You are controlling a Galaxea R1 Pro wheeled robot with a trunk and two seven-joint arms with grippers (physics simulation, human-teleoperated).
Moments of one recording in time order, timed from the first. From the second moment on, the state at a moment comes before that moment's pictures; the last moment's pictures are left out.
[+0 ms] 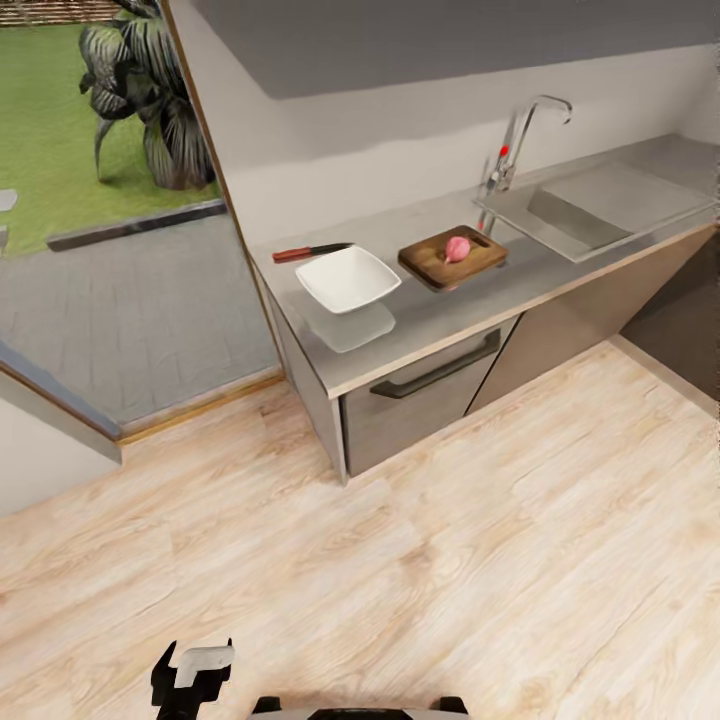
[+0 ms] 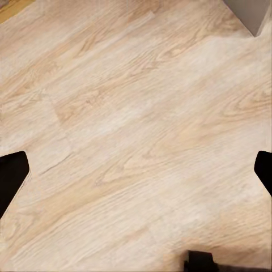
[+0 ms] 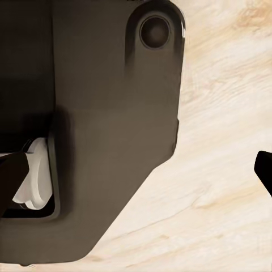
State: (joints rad) left arm -0.49 0.04 -0.10 0.08 -0.04 -0.80 0.26; right arm -0.04 0.03 0.05 -0.17 0.03 -0.39 -0.06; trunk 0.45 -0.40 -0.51
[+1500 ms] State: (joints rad) left arm -0.49 0.04 -0.10 0.08 -0.04 -0.80 0.25; right arm -0.04 0.03 0.05 -0.17 0.03 -0.39 -0.06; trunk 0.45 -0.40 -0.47
